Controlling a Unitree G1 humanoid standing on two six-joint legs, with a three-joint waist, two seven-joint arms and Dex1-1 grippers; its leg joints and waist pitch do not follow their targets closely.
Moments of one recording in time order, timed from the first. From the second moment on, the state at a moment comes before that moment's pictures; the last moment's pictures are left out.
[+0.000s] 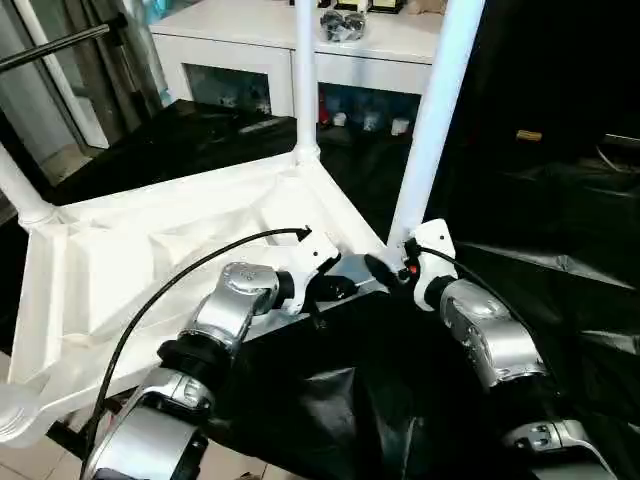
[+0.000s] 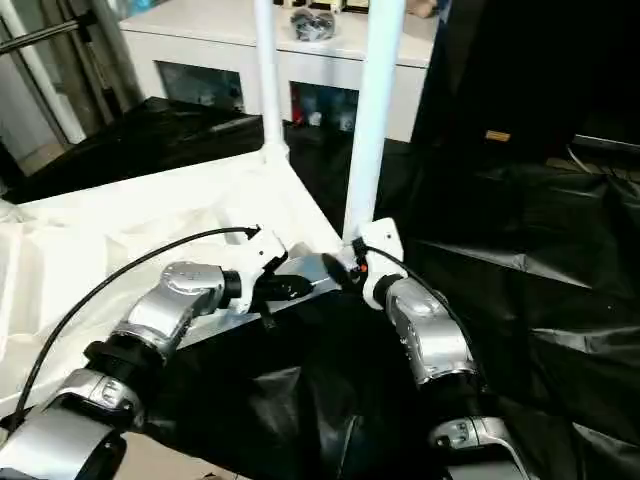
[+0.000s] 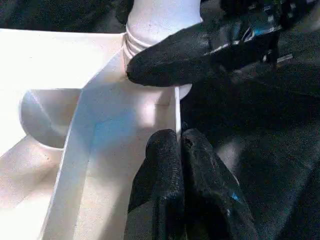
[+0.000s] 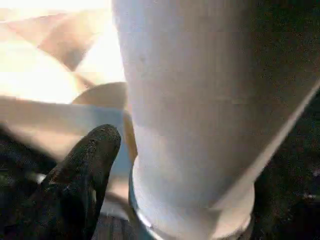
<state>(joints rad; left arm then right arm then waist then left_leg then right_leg) -0.63 0.17 -0.24 0.67 0.03 0.17 -1.01 -0.42 -0.19 0.06 0.44 0.09 0.25 0.60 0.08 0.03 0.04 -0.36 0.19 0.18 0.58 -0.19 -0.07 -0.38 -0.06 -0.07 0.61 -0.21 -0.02</state>
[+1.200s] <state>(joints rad) -0.65 0.09 -0.22 0.70 0.04 0.24 -0.83 -0.49 -0.11 -0.01 0.53 0.10 0.29 0.35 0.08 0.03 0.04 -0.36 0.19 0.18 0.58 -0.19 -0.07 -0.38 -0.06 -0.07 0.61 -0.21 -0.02</state>
